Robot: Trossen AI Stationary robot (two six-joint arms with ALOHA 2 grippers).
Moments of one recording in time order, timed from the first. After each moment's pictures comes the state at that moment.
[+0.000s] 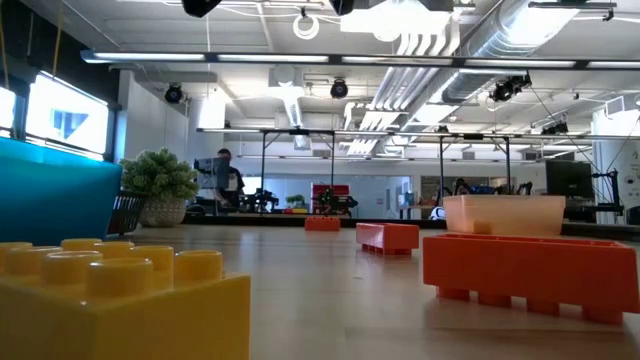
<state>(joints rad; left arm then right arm) -0.07 1.05 0.92 -0.10 -0.07 -0.61 0.14 1.61 1.31 0.08 -0.13 0.43</state>
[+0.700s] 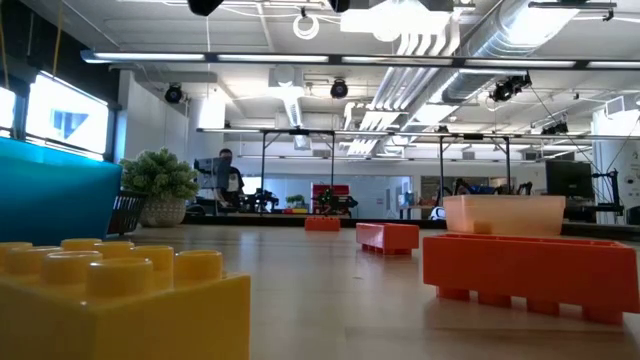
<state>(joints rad) -0.07 1.05 0.92 -0.08 -0.05 -0.56 0.12 1.61 1.32 0.13 -0.10 0.45</state>
